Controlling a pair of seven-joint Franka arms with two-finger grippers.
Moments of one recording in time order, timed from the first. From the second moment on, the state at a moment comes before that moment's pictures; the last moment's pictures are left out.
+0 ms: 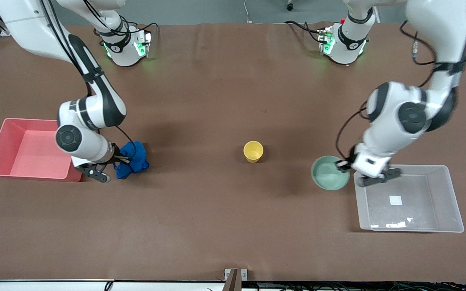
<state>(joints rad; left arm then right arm) 0.06 0.32 -0.28 -1.75 0.08 2.17 -0.50 -0.01 0.39 0.17 -1.91 -0.10 2.11 0.65</state>
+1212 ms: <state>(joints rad) 0.38 0.66 -0.28 -1.61 0.14 2.15 -0.06 -0.07 0.28 -0.30 -1.96 -0.07 2.15 -0.38</state>
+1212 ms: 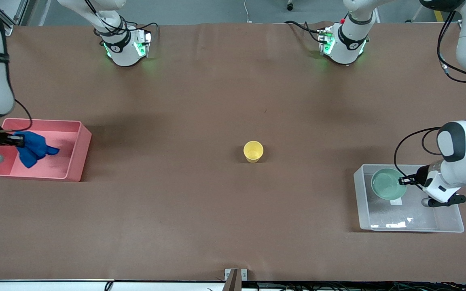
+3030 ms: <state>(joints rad) -0.15 0.73 -0.60 -1.63 0.32 2.22 -1.27 -0.12 -0.07 -0.07 -1.60 0.01 1.50 -0.01</state>
